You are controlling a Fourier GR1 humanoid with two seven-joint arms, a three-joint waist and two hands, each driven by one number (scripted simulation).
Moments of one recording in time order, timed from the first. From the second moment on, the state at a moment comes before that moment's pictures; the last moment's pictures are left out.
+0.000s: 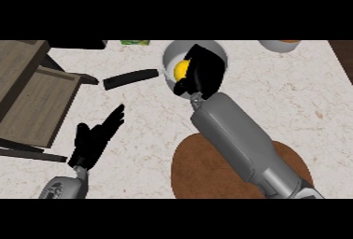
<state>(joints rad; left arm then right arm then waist) -0.11 0.17 -0.12 -1.36 0.04 -0.14 0.15 -0.96 0.00 0.42 -0.92 0.92 -0.43 1.02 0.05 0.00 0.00</state>
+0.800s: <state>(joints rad) -0.16 0.14 -0.15 -1.34 0.02 -0.16 0.15 -1.19 0.00 0.33 -0.43 0.64 -0.13 1.08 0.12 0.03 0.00</state>
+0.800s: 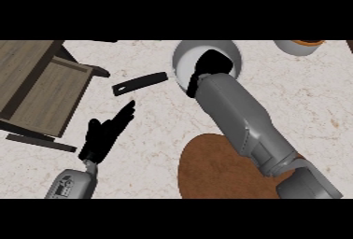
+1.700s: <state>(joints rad) -0.15 0.14 -0.13 -1.33 0.02 -0.13 0.14 -1.25 -0.01 0.22 -0.49 0.68 -0.91 0.89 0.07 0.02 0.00</state>
